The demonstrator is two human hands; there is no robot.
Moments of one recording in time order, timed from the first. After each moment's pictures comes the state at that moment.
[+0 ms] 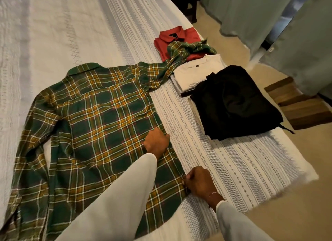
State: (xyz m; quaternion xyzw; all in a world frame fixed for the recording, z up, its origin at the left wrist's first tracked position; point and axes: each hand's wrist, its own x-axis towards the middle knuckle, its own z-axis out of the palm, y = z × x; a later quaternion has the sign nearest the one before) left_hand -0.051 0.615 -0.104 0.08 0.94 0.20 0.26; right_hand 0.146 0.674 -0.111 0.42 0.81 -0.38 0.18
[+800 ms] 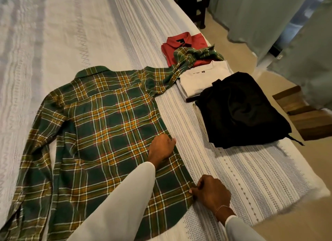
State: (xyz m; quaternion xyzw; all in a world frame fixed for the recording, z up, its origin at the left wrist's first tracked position) left_hand -0.048 0.610 -0.107 0.12 0.91 0.26 0.31; right_hand 0.162 0.690 -0.101 0.40 0.85 -0.27 0.20
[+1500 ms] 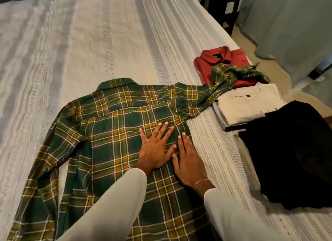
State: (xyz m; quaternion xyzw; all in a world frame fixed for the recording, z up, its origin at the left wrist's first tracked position) left_hand -0.226 0.541 -0.157 0.35 0.93 0.00 0.13; right_hand -0.107 0.659 -0.160 0.16 0.96 -0.23 0.03
